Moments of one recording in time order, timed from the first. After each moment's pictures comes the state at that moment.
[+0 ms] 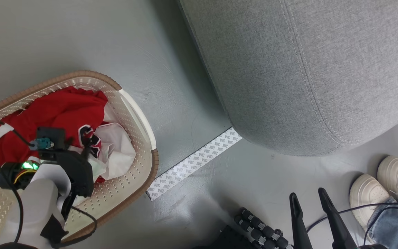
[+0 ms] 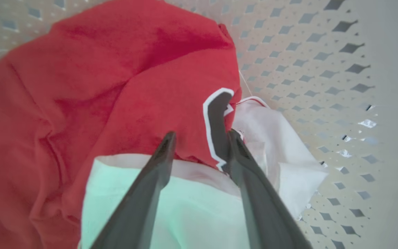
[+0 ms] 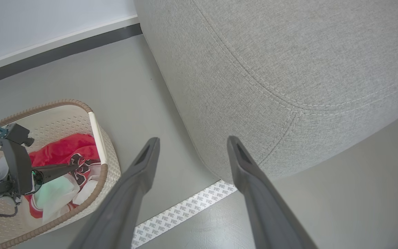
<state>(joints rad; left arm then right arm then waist) -0.86 0.22 -0.35 0.98 -0.30 -0.05 -0.03 0.23 -0.05 0.30 -0.35 0.16 0.13 -0.26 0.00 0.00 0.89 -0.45</state>
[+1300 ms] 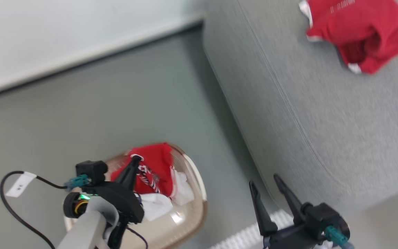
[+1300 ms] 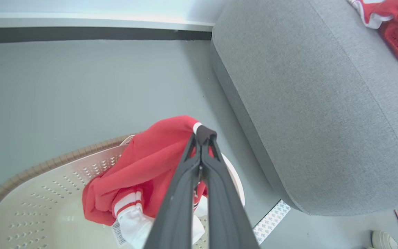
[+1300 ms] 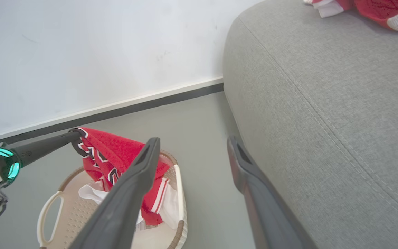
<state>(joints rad) -0.65 0.07 -0.37 0.80 -0.52 -0.12 -0.17 -0.08 -0.05 0.36 0.08 0.13 0.13 -0.17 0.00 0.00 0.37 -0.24</state>
